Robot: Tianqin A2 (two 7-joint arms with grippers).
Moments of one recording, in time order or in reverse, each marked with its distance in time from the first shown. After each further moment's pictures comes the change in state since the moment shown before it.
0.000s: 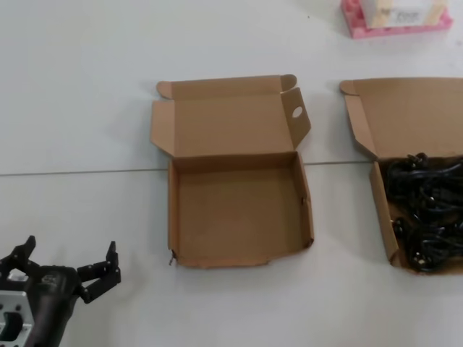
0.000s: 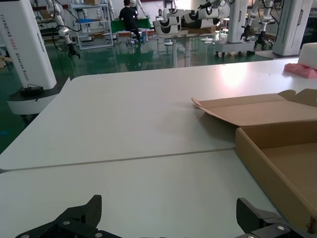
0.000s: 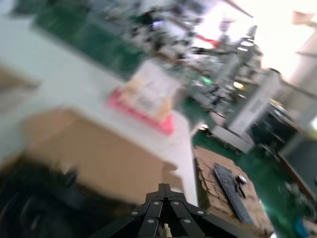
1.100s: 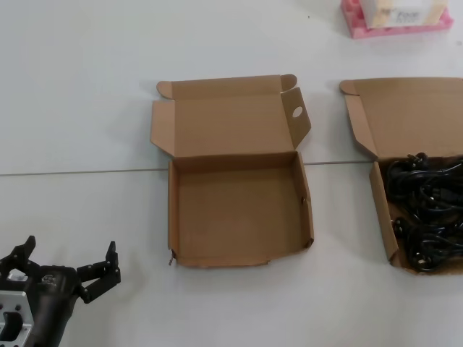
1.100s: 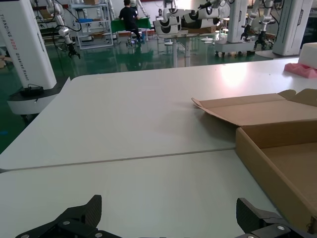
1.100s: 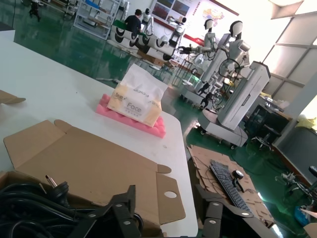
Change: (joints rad) left arm 0.000 0.000 0.000 0.000 0.000 0.000 0.000; right arm 0.010 -0.068 0.075 0.011 0.064 -0.020 0.000
